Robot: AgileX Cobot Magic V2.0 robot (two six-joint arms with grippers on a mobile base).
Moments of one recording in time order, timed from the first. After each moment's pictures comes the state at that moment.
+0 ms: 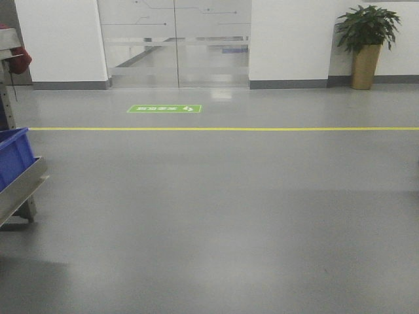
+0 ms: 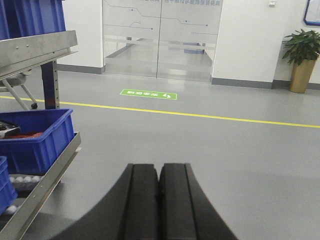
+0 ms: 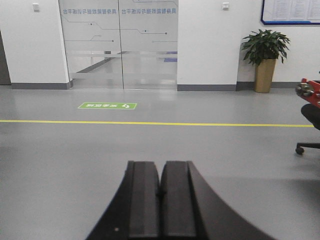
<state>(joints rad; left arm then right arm) 0.06 0.00 0.00 -0.04 0.07 0.01 -0.09 0.00 0.00 0.06 0.04 0.00</state>
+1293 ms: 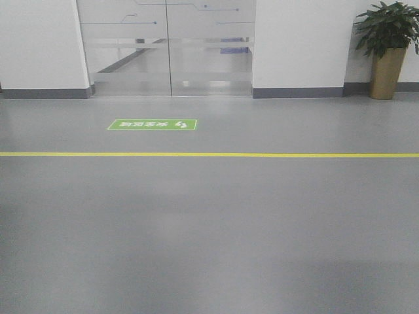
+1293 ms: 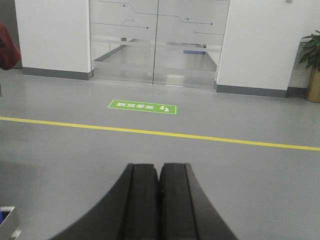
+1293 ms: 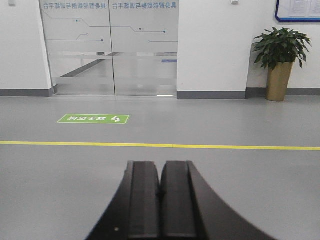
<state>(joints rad) 0.06 0.00 0.00 -0.04 0.07 0.01 -0.09 0.00 0.00 0.06 0.04 0.00</state>
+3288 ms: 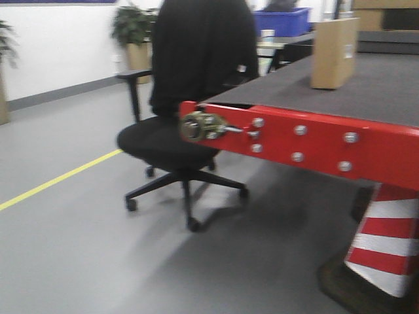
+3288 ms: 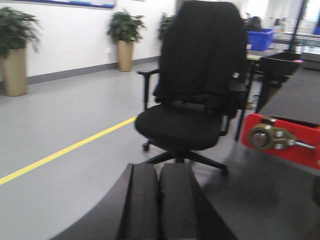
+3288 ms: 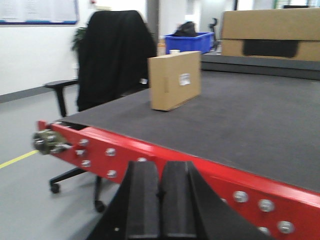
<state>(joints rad) 0.06 0.00 0.00 -0.04 0.07 0.01 -0.09 0.00 0.00 0.06 0.04 0.00</state>
